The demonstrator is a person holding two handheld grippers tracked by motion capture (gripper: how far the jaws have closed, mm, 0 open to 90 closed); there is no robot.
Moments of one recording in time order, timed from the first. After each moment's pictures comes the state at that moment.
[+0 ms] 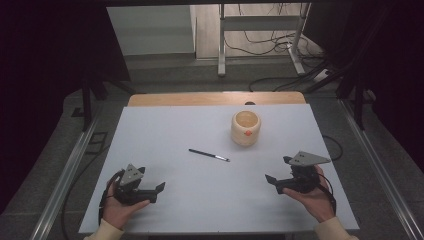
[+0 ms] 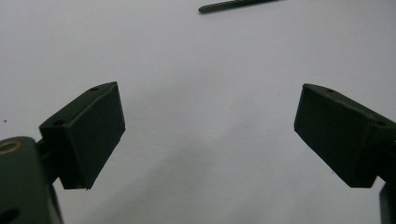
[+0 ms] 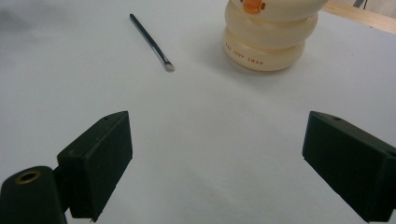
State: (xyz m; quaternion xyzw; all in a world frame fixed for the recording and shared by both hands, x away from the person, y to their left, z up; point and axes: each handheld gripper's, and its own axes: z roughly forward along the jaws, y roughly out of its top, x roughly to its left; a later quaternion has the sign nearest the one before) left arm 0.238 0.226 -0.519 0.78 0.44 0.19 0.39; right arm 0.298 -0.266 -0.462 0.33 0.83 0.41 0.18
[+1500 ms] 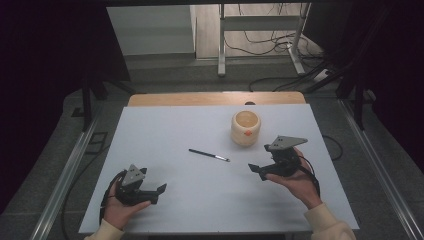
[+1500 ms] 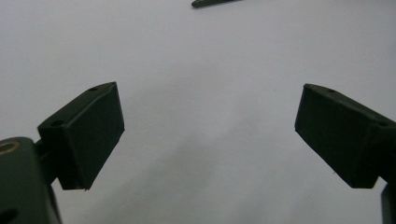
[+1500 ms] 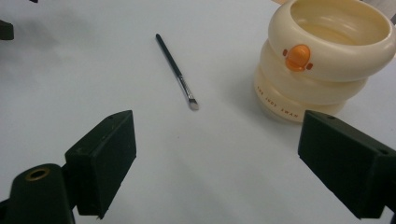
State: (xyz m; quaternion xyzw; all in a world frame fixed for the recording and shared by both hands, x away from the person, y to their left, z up) left arm 0.239 0.222 -0.521 0.79 0.44 0.19 0.39; right arm 0.331 -0.217 -0.442 0.28 0.86 0.40 0.15
